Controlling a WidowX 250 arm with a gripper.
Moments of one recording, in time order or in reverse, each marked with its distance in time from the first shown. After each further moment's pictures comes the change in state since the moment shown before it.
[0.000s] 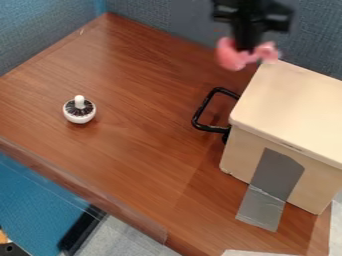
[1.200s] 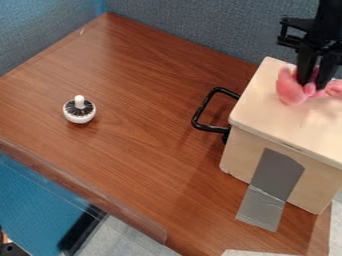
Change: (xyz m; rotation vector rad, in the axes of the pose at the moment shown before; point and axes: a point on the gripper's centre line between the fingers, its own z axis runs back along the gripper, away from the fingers) arm -0.043 -0.072 0.001 -0.026 0.136 -0.134
